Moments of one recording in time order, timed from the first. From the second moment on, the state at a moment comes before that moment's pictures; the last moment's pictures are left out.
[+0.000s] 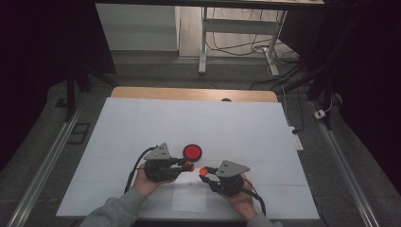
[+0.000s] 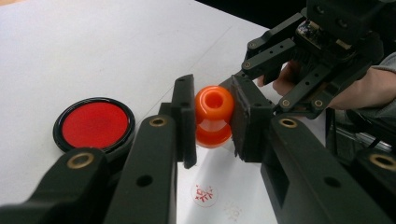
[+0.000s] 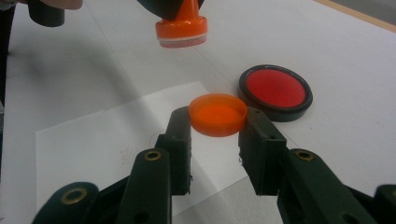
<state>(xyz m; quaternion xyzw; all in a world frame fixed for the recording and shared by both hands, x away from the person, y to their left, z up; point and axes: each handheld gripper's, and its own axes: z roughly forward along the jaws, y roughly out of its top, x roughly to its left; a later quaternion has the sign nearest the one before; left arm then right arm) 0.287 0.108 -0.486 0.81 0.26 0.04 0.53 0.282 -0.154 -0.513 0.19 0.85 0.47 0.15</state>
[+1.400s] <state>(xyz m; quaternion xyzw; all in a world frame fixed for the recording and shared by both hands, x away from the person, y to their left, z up) 0.285 0.098 -0.490 0.81 0.24 0.04 0.53 0.280 -0.132 -0.513 0.17 0.85 0.49 0.14</state>
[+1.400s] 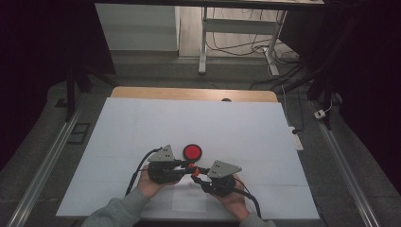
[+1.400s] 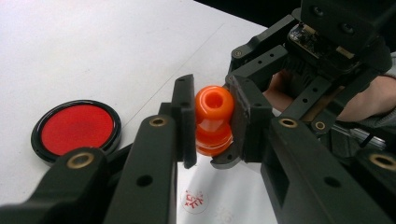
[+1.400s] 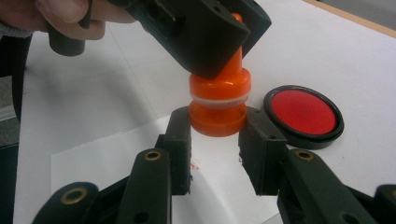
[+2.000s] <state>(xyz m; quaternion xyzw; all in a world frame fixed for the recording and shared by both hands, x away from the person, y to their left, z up) 0.285 0.096 -0.491 0.81 0.24 0.04 0.53 0.280 -0.133 -0.512 0.18 0.84 0.49 0.14</state>
